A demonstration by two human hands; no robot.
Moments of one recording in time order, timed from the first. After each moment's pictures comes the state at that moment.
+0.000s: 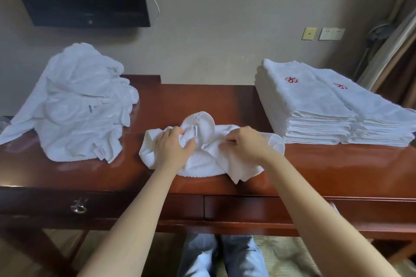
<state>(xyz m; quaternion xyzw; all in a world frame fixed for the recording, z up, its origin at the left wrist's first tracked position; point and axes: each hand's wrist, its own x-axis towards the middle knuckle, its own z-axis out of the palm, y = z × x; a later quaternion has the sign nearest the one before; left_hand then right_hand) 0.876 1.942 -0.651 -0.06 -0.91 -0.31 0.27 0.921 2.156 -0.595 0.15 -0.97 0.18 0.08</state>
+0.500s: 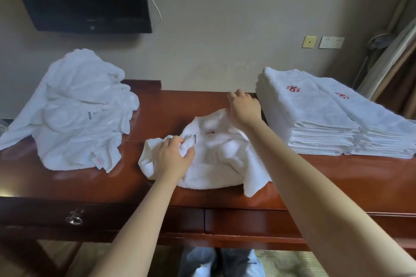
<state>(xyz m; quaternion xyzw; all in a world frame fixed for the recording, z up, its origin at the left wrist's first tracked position) 0.875 1.942 -0.651 -0.03 -0.91 -0.32 0.25 0.829 2.146 -0.544 0.01 -0.97 0.01 0.24</state>
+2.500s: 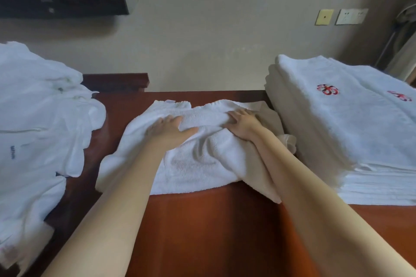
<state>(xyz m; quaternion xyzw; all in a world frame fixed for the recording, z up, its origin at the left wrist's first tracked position) 0.637 1.976 -0.613 -0.17 -0.98 0.03 0.07 0.651 2.204 -0.633 -0.02 -0.99 0.17 -0.03</state>
